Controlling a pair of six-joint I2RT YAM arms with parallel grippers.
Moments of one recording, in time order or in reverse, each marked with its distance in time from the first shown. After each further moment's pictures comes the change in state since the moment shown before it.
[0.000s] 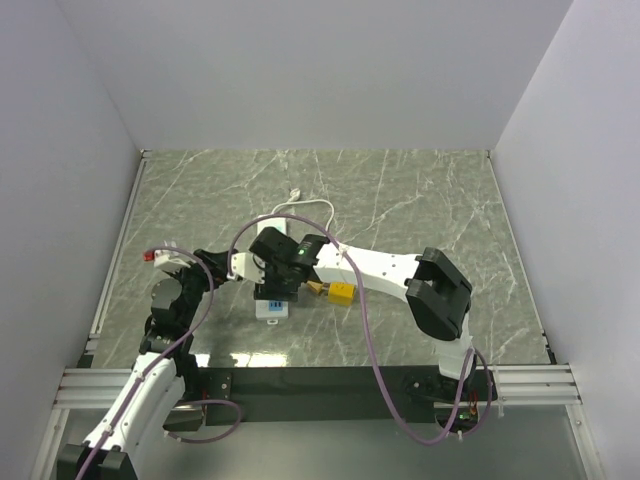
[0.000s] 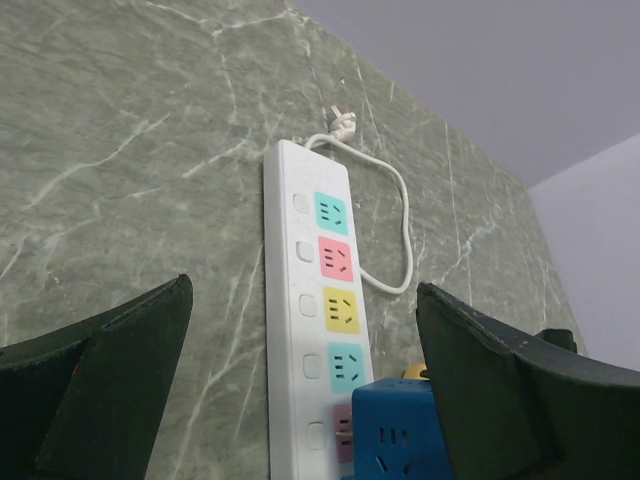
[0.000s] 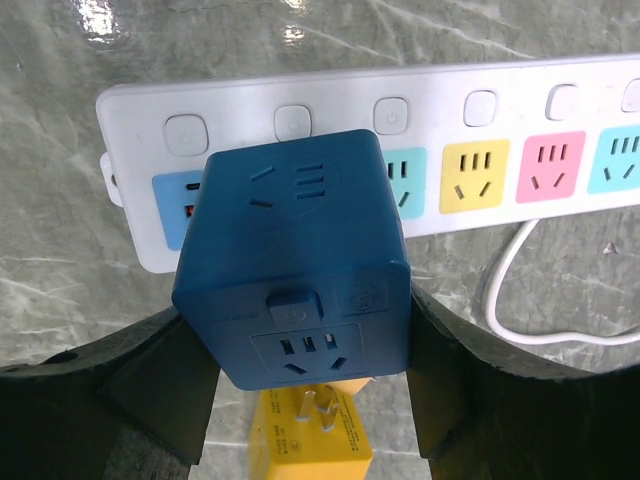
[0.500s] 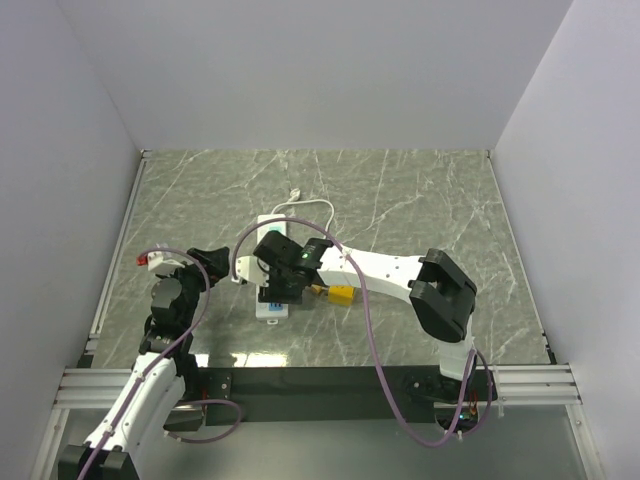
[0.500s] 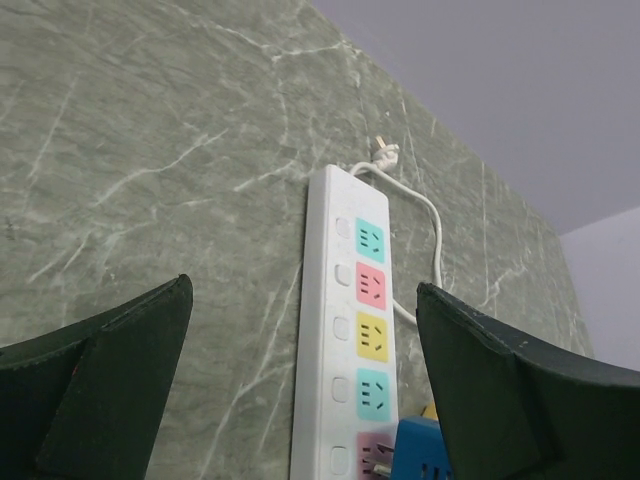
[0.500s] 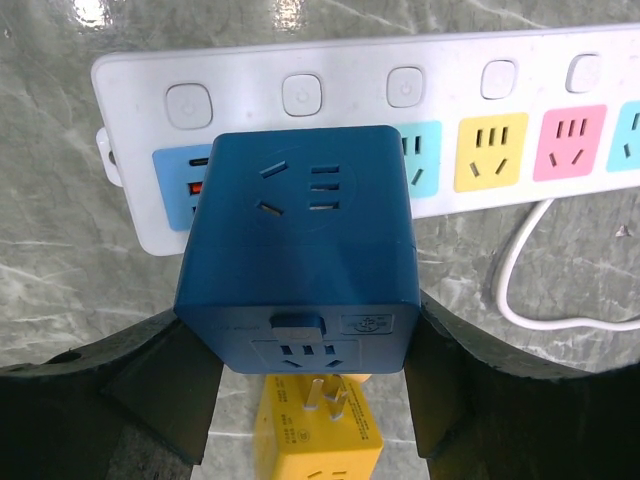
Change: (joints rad) left arm 0.014 0.000 0.000 -0.030 -0.109 -0.030; right arm 0.003 -0.031 -0.062 0.023 0.023 0.002
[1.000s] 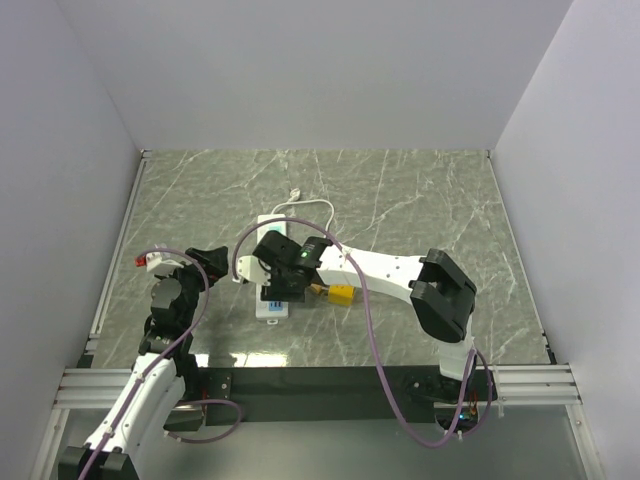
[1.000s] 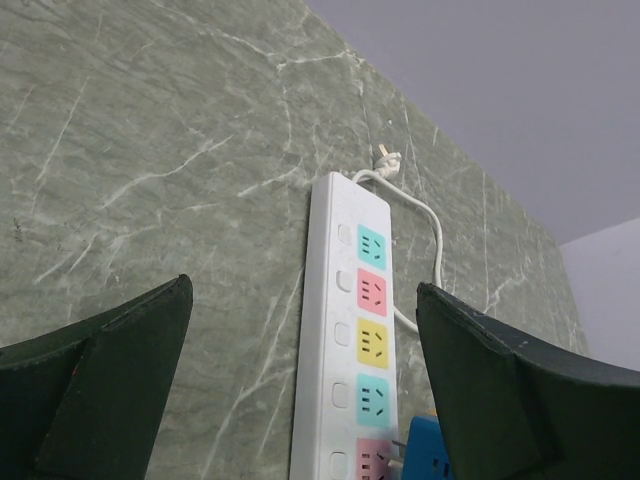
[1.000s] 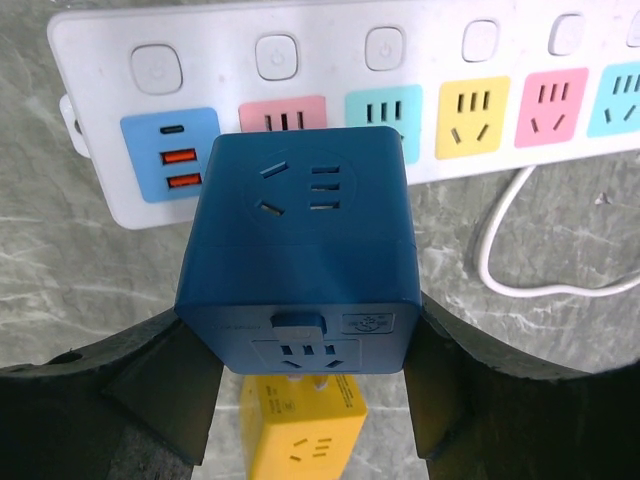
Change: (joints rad) left arm 0.000 -0.009 0.000 -0.008 -0.027 -0.010; right arm 0.000 0.000 0.020 -0.046 0.063 -0.008
